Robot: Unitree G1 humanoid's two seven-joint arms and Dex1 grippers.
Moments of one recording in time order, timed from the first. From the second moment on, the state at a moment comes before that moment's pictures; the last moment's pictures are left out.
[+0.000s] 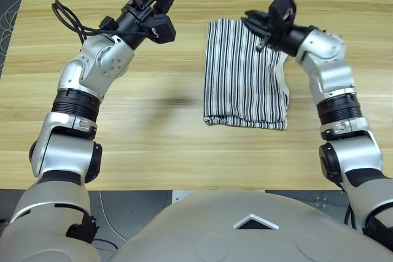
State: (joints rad) left arm -0.58 0.63 -0.36 0.63 0.61 -0.68 -0.01; right arm -0.56 -0.34 0.15 0.43 0.18 0.05 0.78
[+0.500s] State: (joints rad) left arm -0.31 0.91 -0.53 0.47 0.67 -1.11 -0.32; right arm -0.13 -1.00 0.18 0.46 -0.52 -1.10 0.63
